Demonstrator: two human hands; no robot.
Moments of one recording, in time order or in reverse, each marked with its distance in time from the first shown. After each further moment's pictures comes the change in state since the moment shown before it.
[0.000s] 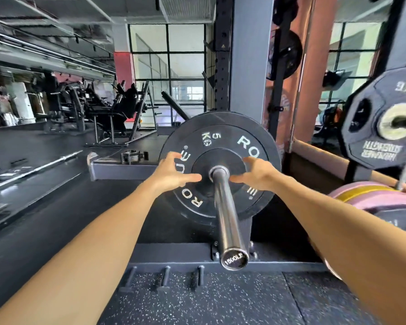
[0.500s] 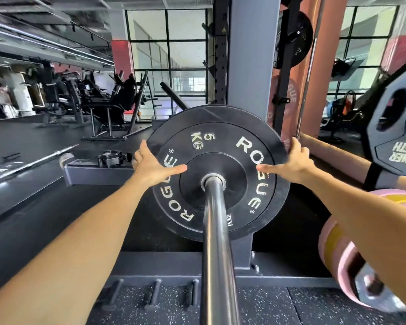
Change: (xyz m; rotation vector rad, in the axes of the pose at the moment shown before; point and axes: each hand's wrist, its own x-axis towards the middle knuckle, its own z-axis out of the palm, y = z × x) left_hand 0.134 -0.034 0.023 0.022 0.263 -0.181; right_hand 0.121 0.093 -0.036 0.058 0.222 0.233
